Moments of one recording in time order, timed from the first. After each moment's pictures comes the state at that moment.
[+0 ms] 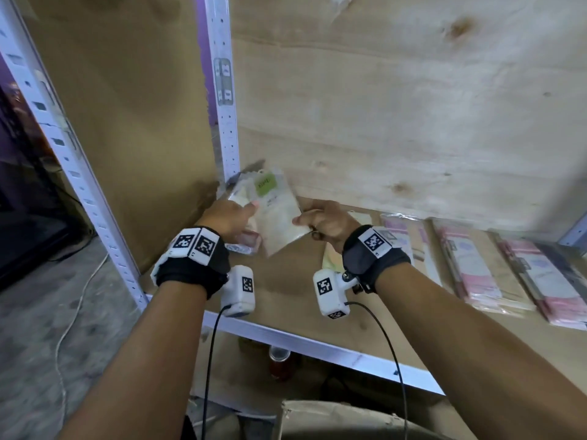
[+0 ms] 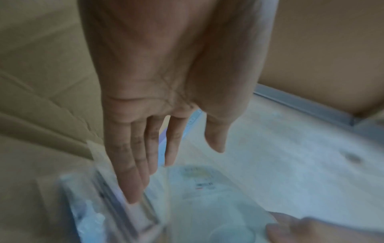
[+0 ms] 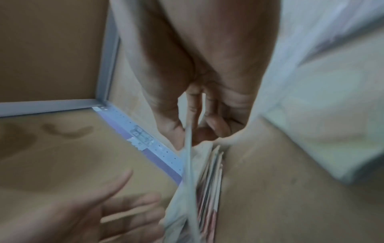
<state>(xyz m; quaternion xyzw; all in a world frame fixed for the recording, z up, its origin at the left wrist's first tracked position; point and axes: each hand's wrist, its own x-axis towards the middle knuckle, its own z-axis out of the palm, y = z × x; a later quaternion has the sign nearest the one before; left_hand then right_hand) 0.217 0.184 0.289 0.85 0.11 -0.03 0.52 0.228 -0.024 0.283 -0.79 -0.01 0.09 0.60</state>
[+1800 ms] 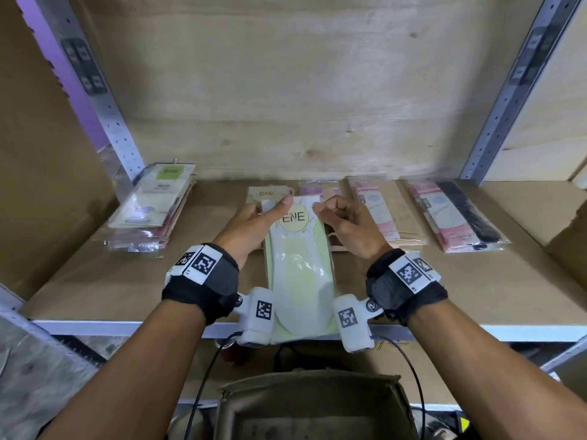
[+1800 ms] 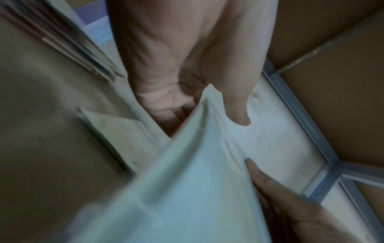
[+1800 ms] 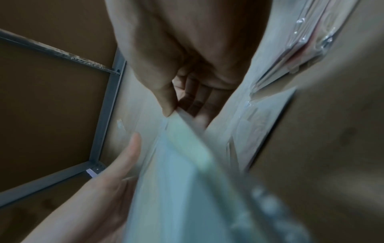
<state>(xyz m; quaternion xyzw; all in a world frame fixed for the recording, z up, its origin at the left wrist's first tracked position) 0.163 -0.011 0.261 0.74 -0.11 -0.14 0.65 0.115 -0.198 0.259 -0.72 0.00 -0.10 0.68</state>
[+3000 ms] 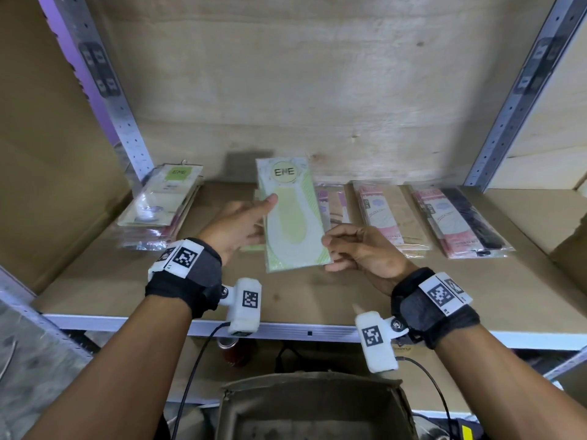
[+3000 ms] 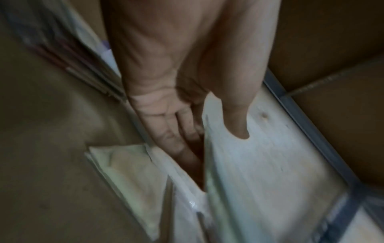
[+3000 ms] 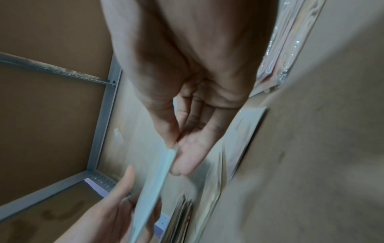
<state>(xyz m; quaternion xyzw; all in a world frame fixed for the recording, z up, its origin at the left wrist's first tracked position) 0.168 0.016 0.273 0.75 -0.07 -0.13 0.65 0.100 -0.219 0.238 -0.67 0.01 0.06 0.74</state>
